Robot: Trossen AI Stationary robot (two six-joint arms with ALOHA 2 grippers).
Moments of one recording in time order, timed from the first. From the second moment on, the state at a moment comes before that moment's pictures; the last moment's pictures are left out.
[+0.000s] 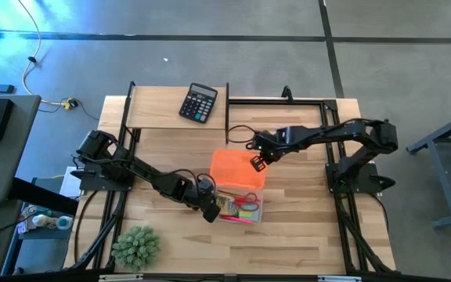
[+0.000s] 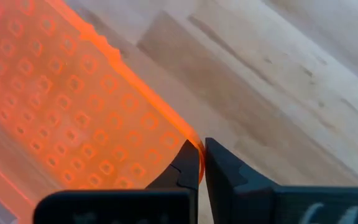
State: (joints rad) left arm -0.22 1.77 0.90 -0.16 -0.09 -1.20; right arm -0.15 1.58 1.03 -0.72 0.08 0.75
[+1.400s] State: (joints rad) left arm -0.07 1.79 0.90 -0.09 -0.16 -1.25; right arm -0.07 1.52 1.04 -0.78 0.21 0.75
